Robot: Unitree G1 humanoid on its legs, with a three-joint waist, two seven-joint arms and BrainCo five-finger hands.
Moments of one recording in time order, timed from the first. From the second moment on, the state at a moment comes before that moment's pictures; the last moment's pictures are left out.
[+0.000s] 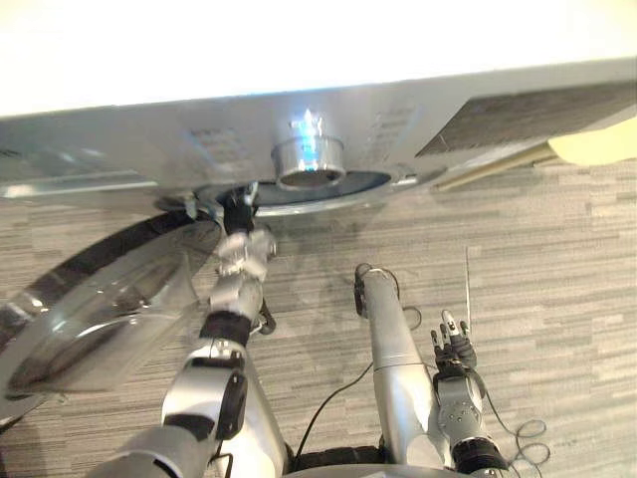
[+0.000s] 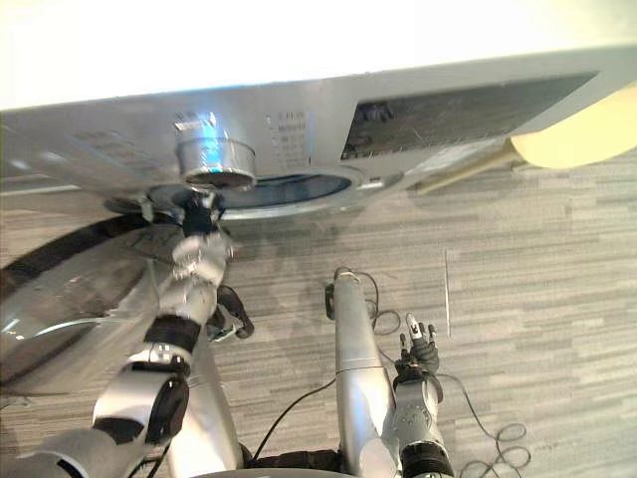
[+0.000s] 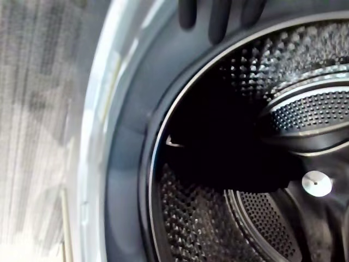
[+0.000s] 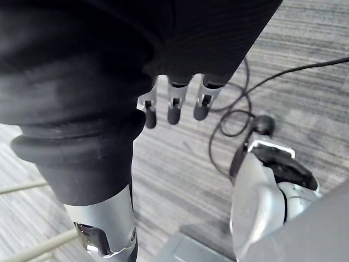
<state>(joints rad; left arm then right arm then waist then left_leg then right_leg) -0.56 0.08 0.08 0.72 -0.65 -0.09 0.21 -0.05 0.01 -0.16 0.63 0.97 -0.22 -0.13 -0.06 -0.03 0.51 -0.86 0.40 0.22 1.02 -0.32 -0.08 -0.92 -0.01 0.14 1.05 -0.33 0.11</state>
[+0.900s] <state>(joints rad) 0.05 -0.05 0.40 1.07 -0.19 -0.07 0.09 0.02 -0.01 -0.36 1.08 0.62 -0.10 -0.07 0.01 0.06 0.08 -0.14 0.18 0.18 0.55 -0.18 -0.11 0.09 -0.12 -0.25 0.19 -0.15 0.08</state>
